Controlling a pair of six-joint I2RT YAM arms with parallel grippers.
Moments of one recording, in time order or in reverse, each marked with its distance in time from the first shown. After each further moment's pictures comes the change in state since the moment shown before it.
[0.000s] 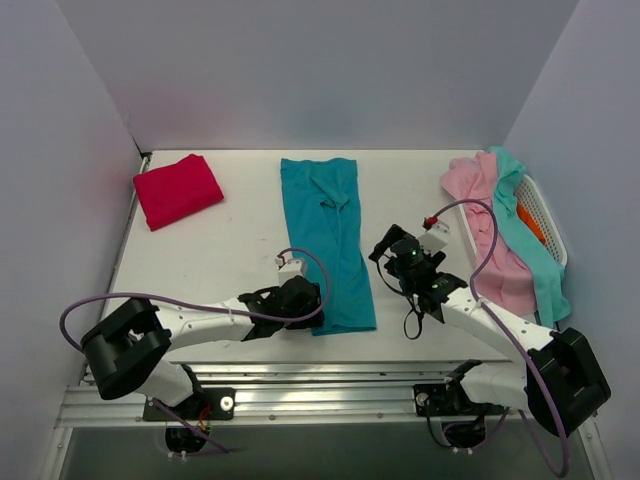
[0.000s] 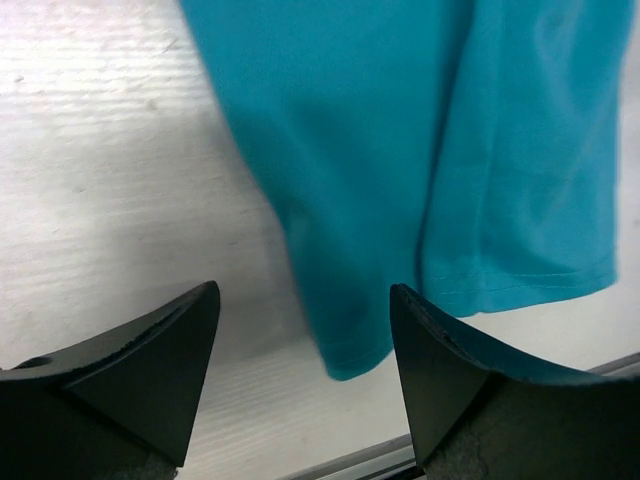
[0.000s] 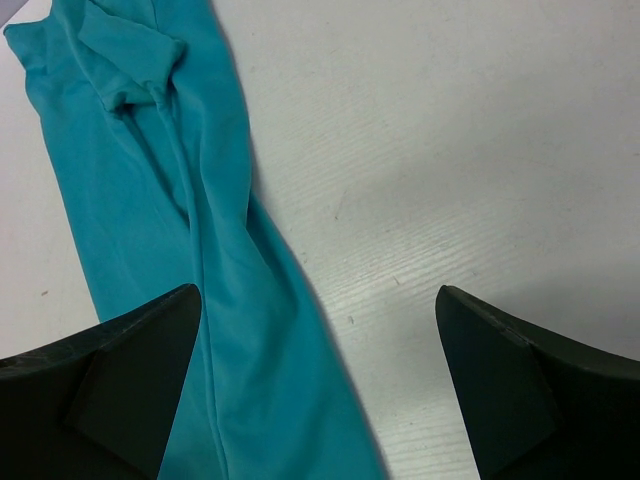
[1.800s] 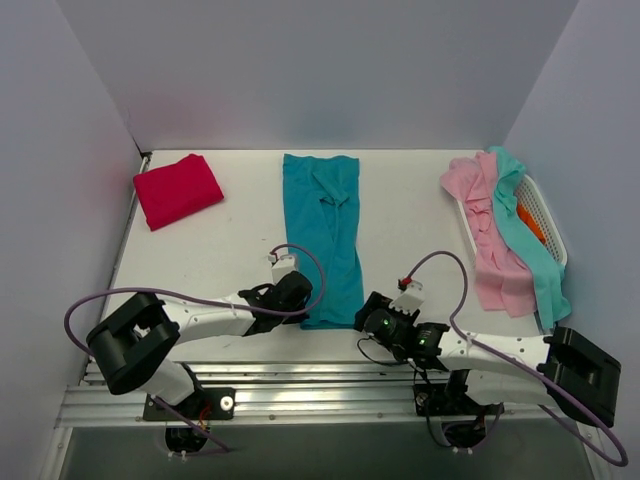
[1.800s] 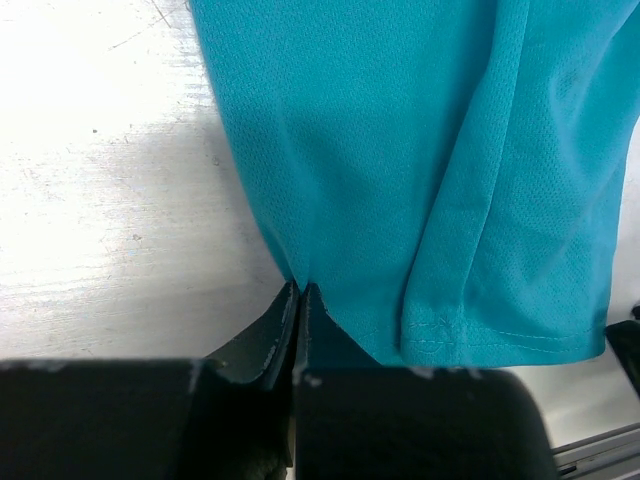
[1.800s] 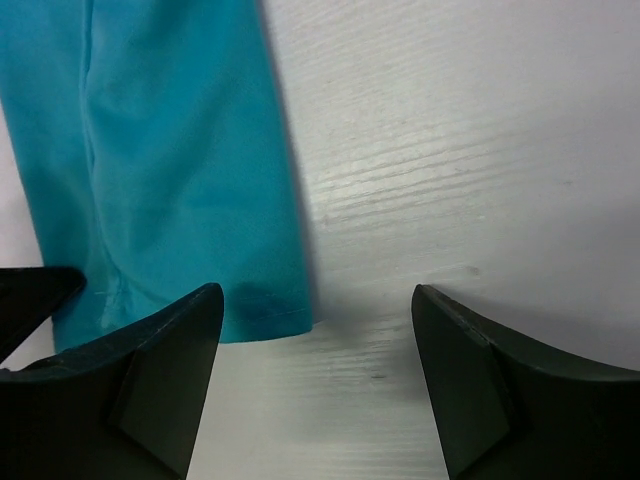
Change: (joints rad) left arm 0.055 0.044 -0.006 0.050 -0.035 -0.009; right arm 0.488 -0.117 -0.297 -0.101 0.085 0.379
